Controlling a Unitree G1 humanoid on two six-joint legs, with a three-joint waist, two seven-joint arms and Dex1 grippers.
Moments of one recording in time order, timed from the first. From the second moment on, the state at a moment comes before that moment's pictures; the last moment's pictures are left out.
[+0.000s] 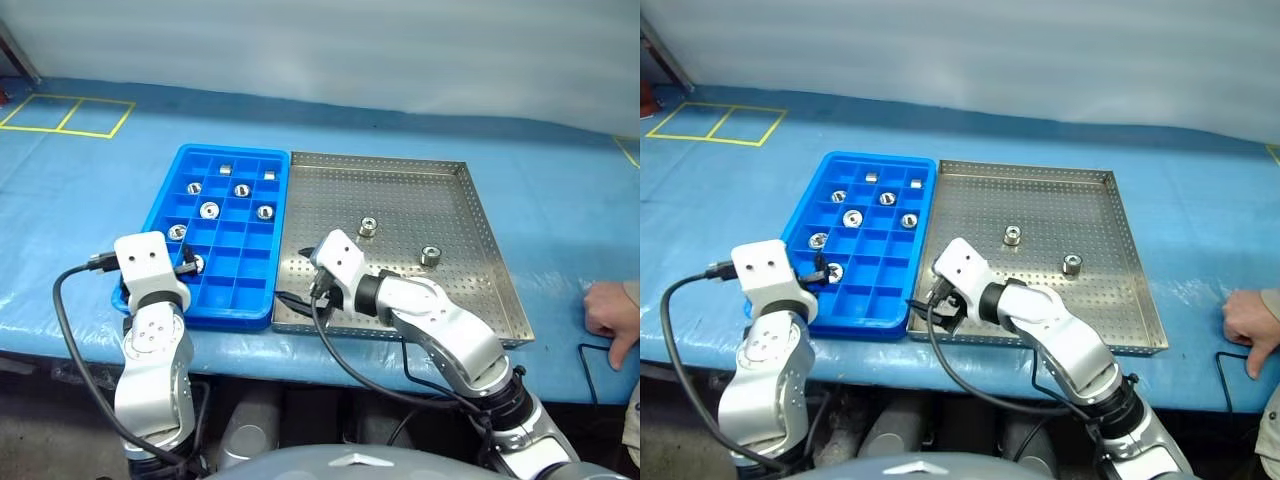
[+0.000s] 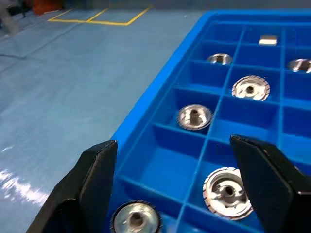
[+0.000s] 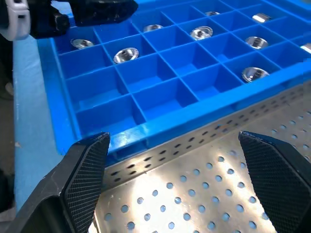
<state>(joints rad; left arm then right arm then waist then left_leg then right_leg) 0.02 -0.04 0.14 -0.74 0.07 0.81 0.06 -0.29 -0.33 0.37 -0.55 0.26 0.85 0.45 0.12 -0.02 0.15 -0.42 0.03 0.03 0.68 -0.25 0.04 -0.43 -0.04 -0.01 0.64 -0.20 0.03</state>
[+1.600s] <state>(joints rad) 0.10 0.32 -0.20 -0.75 -0.33 0.75 -0.38 -0.70 0.00 0.05 0.07 0.09 0.73 0.08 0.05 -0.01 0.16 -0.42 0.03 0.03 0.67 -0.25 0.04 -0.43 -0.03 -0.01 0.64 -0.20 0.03</state>
